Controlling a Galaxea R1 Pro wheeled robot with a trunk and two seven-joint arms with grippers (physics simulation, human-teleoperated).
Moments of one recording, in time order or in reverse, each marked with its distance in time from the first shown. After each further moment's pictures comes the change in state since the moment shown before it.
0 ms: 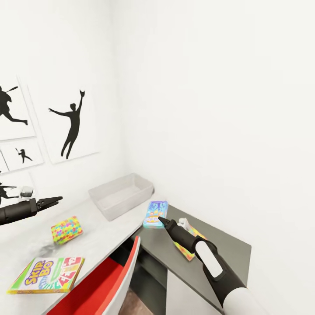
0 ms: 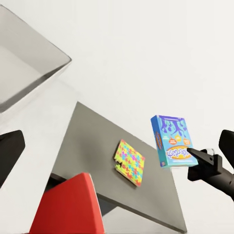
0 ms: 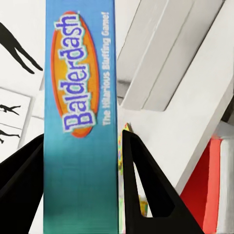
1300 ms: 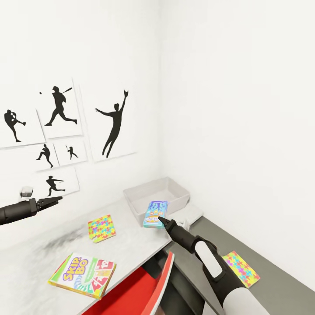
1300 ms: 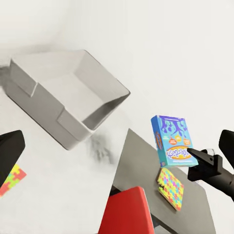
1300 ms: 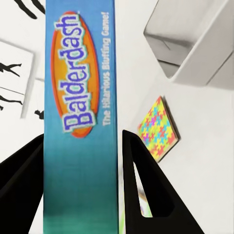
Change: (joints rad) left arm 0.000 0.000 0.002 0.000 0.000 -0.001 0.000; right arm 0.000 0.000 0.007 0.000 -0.002 -0.007 0.001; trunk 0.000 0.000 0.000
